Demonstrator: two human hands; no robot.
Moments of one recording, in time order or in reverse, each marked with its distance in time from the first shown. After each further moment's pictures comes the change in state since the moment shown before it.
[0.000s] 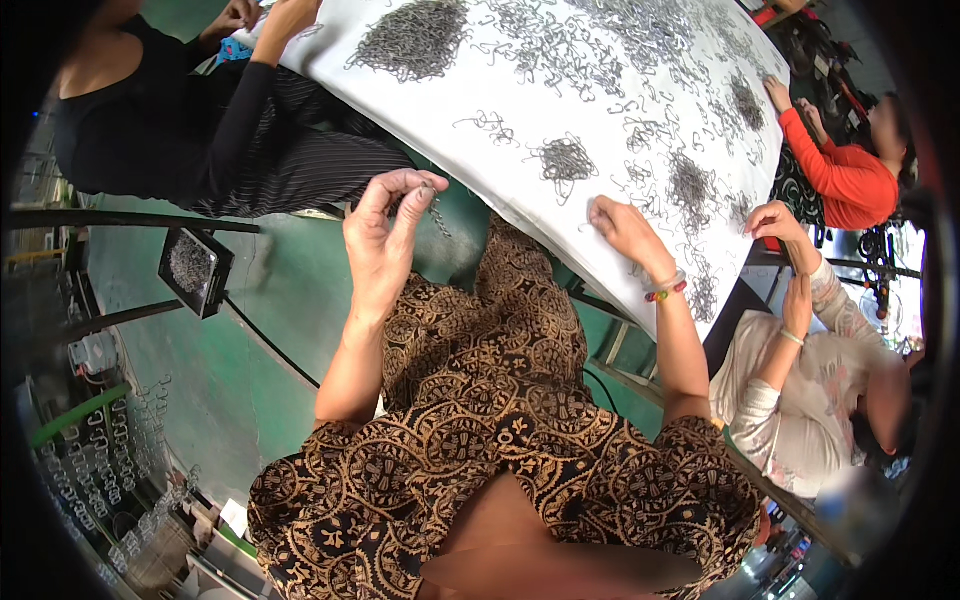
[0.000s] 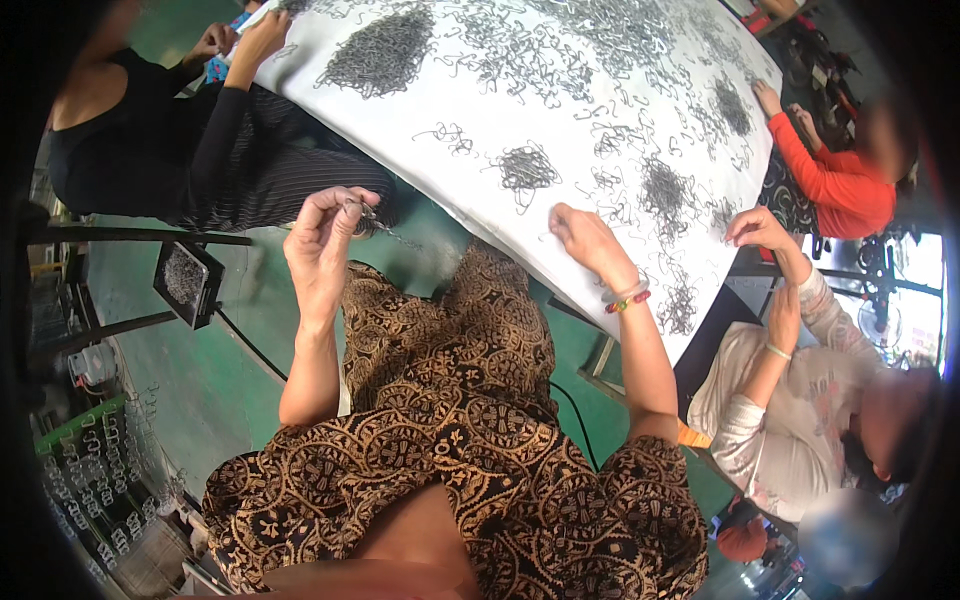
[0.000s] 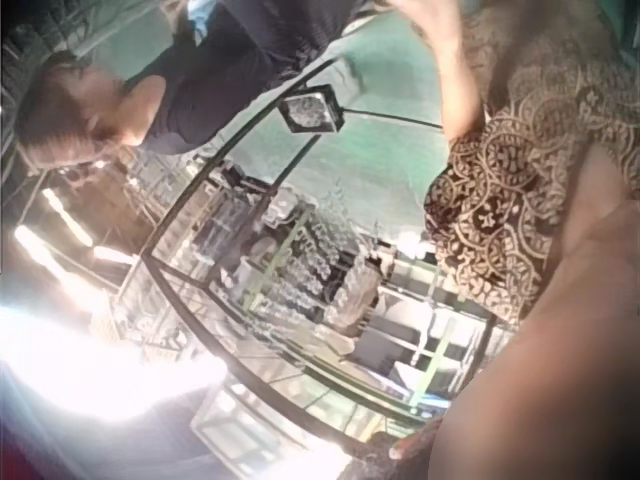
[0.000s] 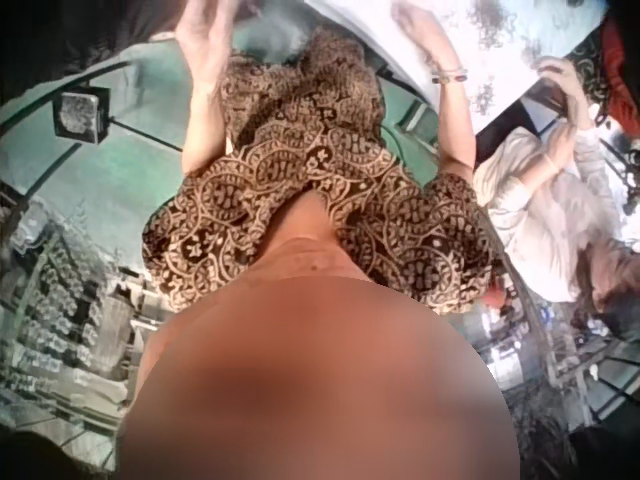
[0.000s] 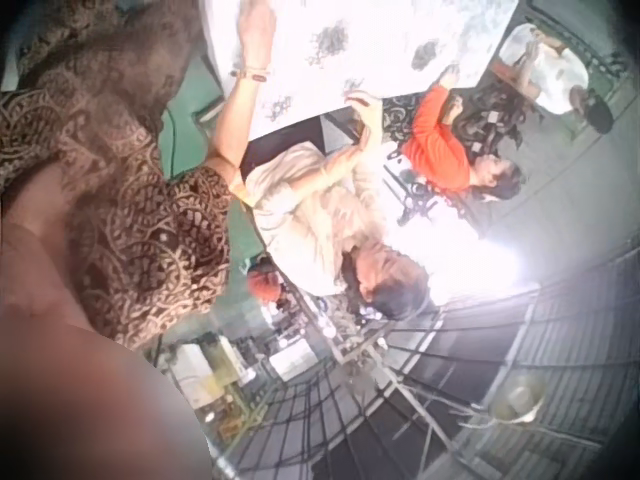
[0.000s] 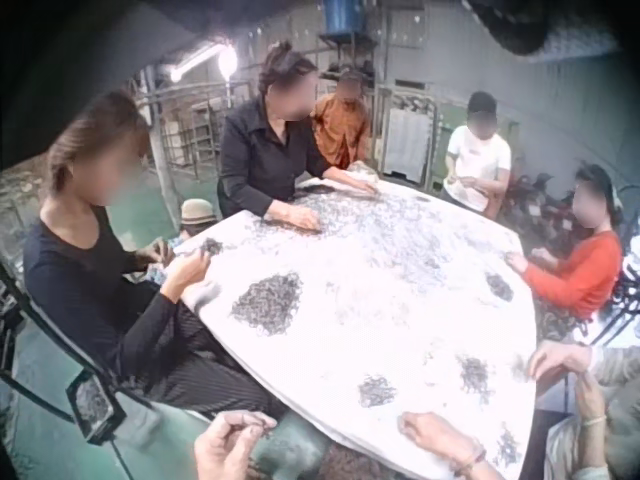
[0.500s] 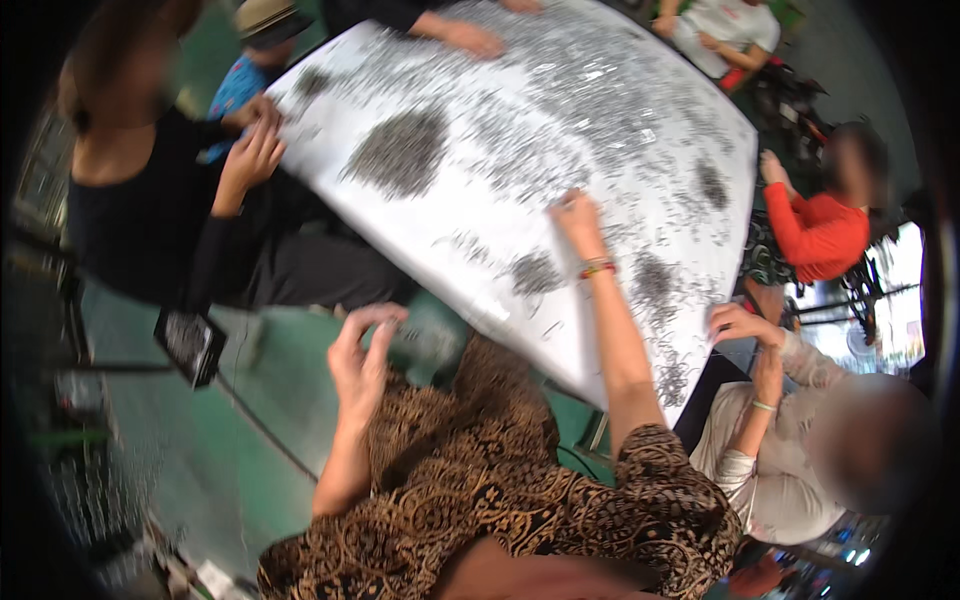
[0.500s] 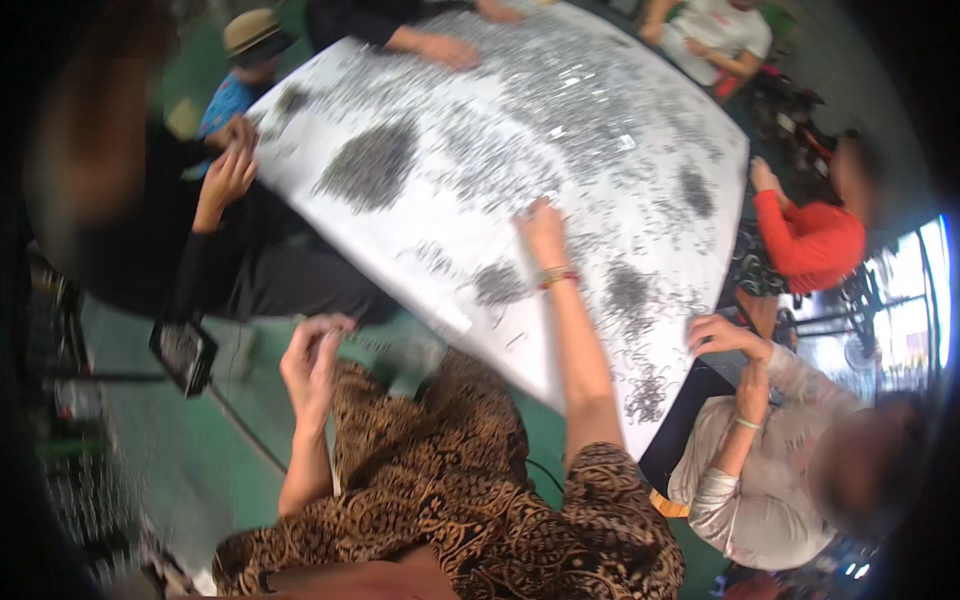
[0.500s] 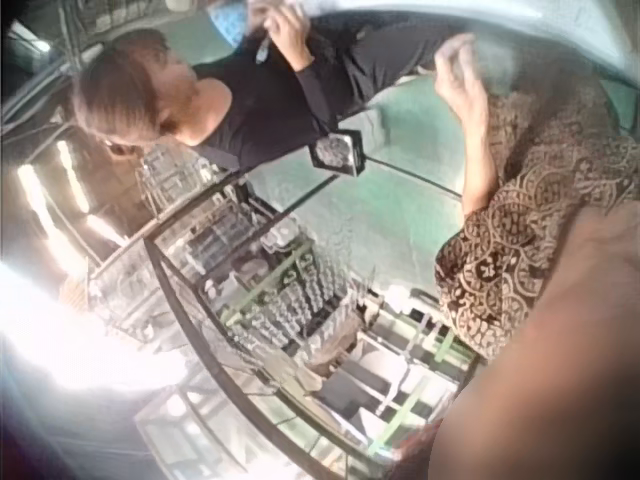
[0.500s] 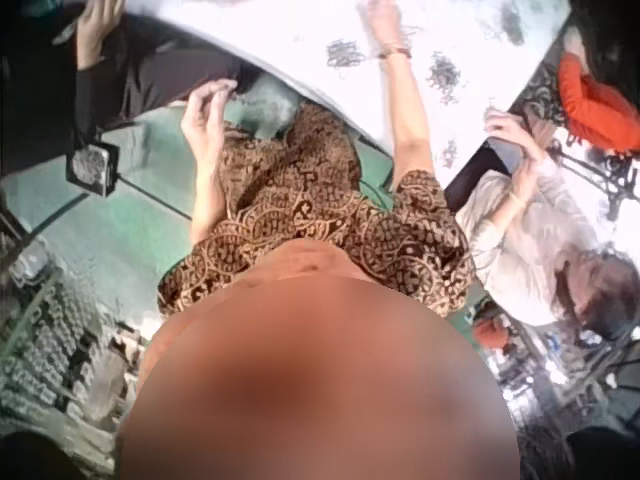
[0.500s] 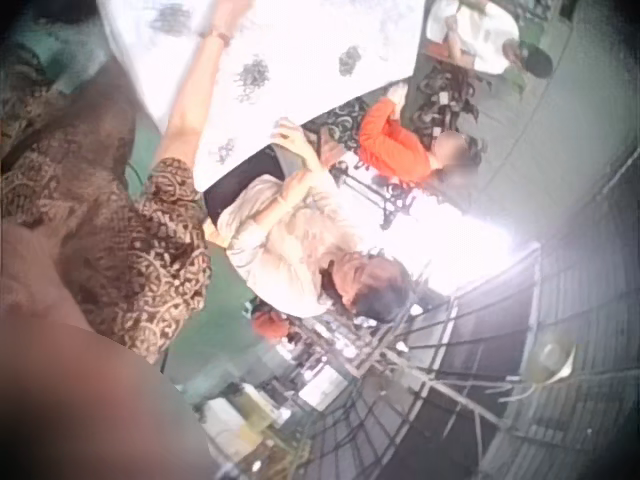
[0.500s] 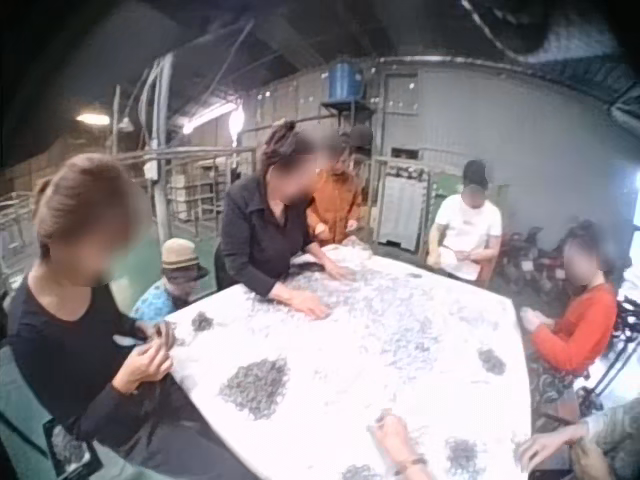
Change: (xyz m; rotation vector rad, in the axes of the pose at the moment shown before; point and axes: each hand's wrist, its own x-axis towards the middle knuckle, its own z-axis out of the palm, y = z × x) left_hand -0.018 0.010 -0.013 0.179 0.146 -0.021; right_hand 0.153 0.021 -0.042 0.021 0.684 0.117
